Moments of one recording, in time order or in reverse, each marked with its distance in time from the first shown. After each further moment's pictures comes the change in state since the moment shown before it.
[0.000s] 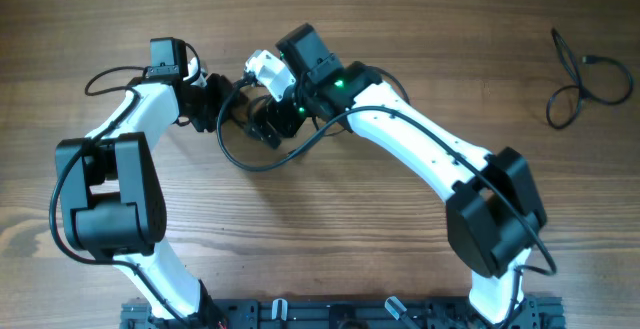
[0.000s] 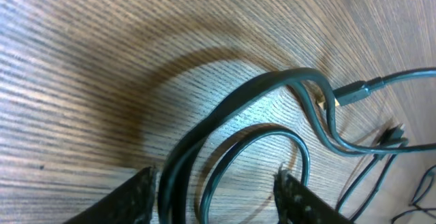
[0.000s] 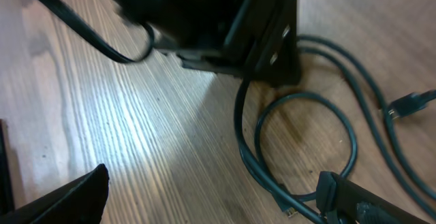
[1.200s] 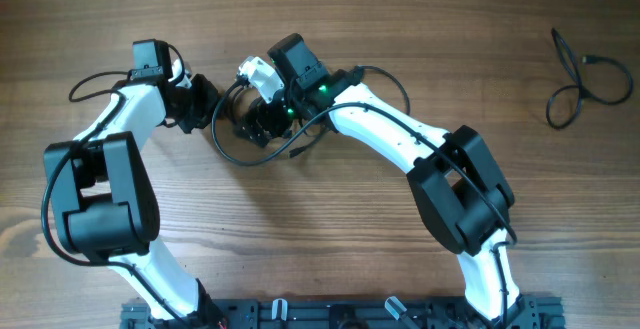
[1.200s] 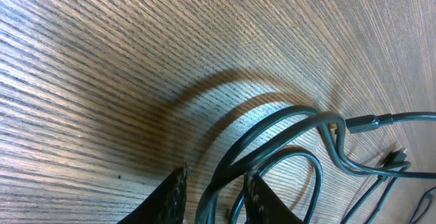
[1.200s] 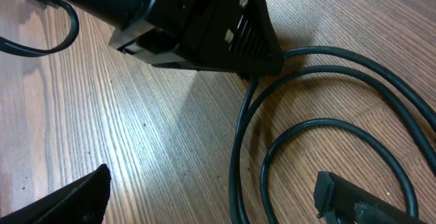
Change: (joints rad) left arm 0.065 0.000 0.000 -0.005 -0.019 0.004; right arm 0.000 0.153 0.000 0.201 -0.080 0.069
